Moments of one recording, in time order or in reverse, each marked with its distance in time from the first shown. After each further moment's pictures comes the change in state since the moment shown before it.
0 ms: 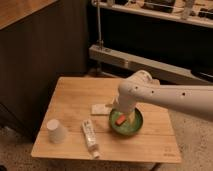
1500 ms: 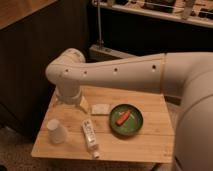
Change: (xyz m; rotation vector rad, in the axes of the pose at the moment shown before) arm -0.135 -0.167 -0.055 -0.011 -0.088 -0.428
